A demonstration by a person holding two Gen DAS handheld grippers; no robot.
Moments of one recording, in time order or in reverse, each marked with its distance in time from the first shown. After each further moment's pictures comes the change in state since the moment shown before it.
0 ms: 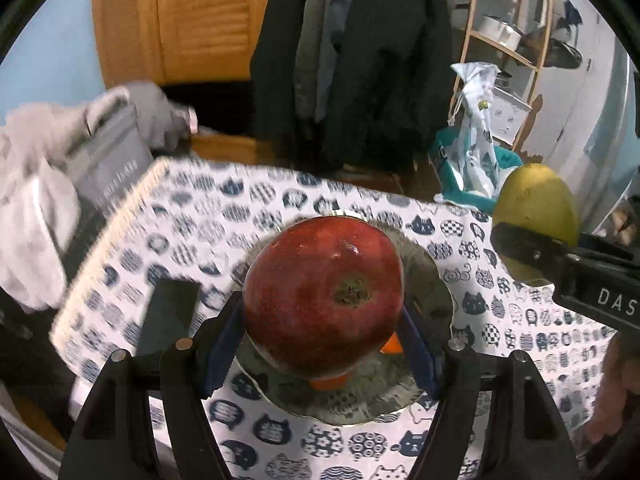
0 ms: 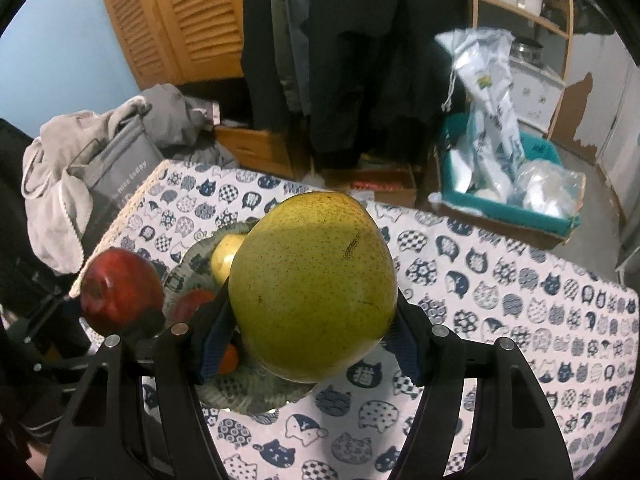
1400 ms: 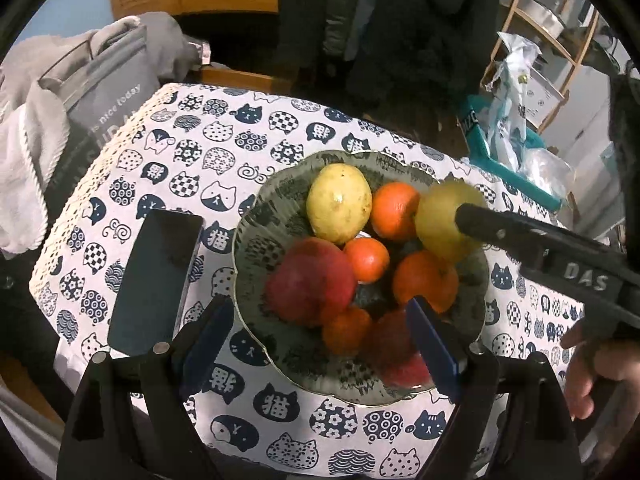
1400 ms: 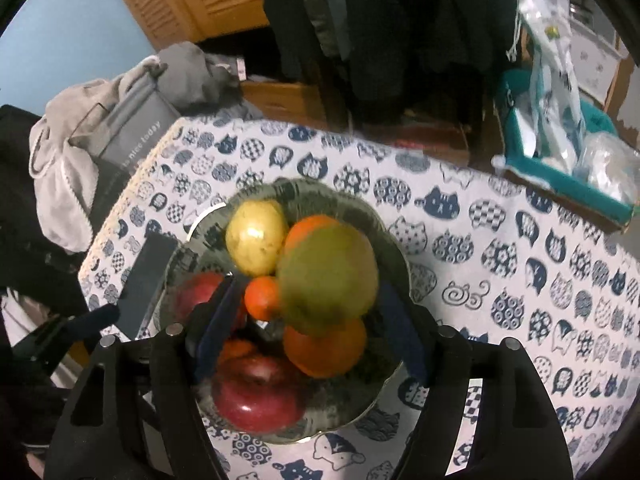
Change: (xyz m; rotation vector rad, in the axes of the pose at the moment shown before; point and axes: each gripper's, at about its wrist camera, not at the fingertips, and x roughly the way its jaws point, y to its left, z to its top) left arm 0.038 0.027 -0.014 -0.098 0.175 0.011; right arm 0.071 0.014 0.002 -0.013 0.140 0.135
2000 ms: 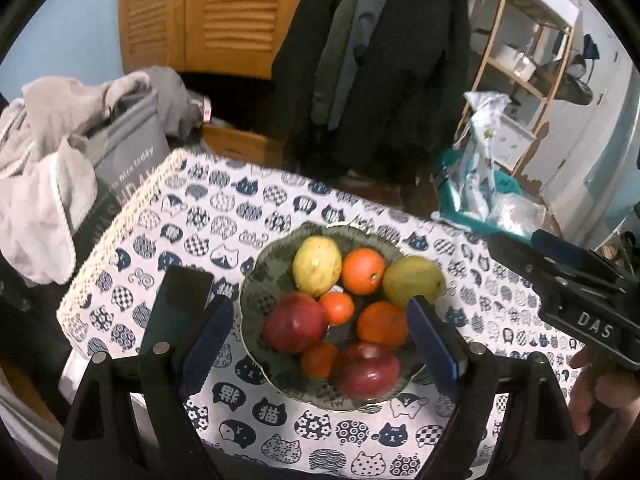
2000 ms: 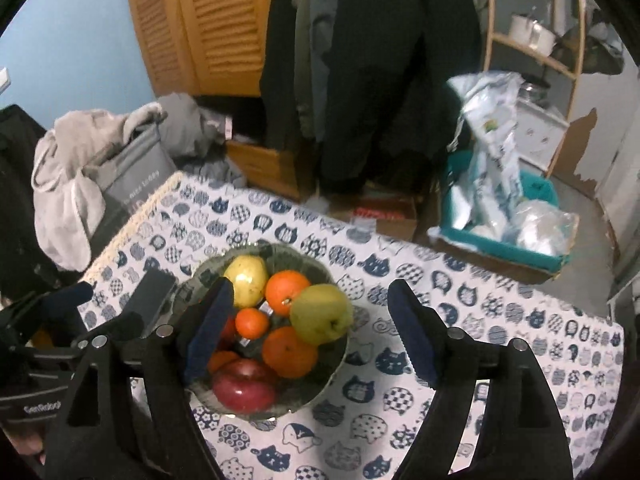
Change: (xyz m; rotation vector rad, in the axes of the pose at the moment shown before) left arm -0.089 -0.015 0.017 0.017 -0.187 -0.031; right arm -0.112 0.017 -0.002 -0.077 -0.218 -0.164
